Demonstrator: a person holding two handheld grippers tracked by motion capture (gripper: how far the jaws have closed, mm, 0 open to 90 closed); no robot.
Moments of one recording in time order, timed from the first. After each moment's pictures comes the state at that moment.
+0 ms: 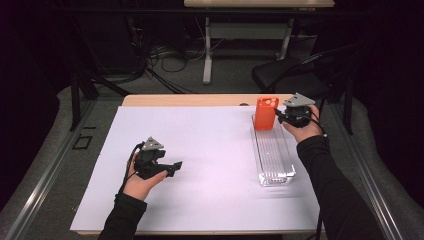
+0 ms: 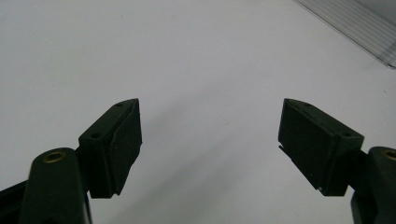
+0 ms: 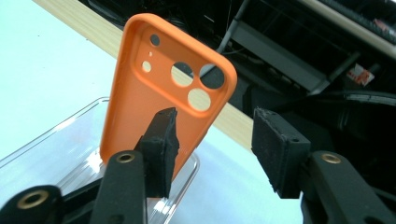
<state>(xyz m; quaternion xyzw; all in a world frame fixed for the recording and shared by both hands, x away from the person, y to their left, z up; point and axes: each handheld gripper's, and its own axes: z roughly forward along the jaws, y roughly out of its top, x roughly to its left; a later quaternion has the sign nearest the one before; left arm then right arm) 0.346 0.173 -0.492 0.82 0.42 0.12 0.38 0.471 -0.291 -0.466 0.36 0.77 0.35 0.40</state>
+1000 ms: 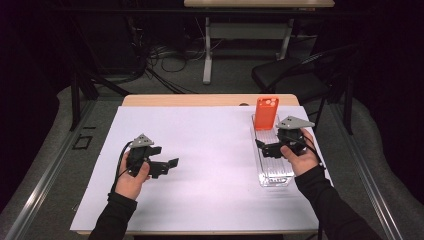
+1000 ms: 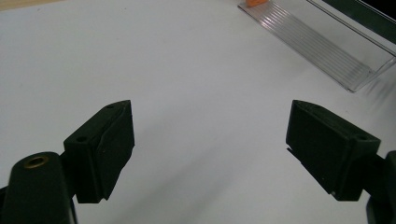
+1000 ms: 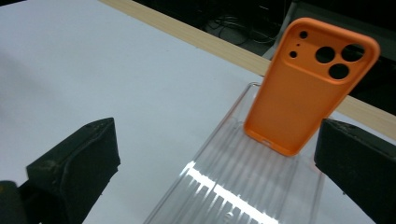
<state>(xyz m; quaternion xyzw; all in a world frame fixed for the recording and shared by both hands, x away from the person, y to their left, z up) 0.345 0.191 -0.482 0.79 0.41 0.10 0.44 0.371 -0.239 -0.454 0.39 0.77 0.42 0.27</state>
